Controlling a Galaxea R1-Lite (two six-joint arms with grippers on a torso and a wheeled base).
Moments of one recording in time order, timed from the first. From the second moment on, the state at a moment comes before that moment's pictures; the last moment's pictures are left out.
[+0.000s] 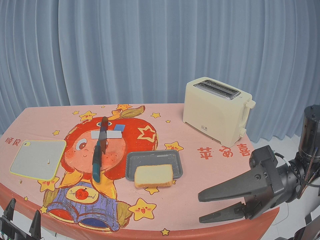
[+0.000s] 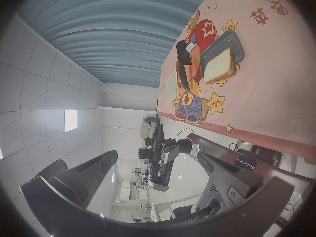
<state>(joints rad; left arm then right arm) 0.00 0.03 -0.02 0.00 0.03 0.00 0.80 1.40 -0.63 -0.45 0.74 1.27</state>
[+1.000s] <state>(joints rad) 0.00 0.03 -0.02 0.00 0.03 0.00 0.79 1.56 -0.59 -0.62 0.74 1.27</state>
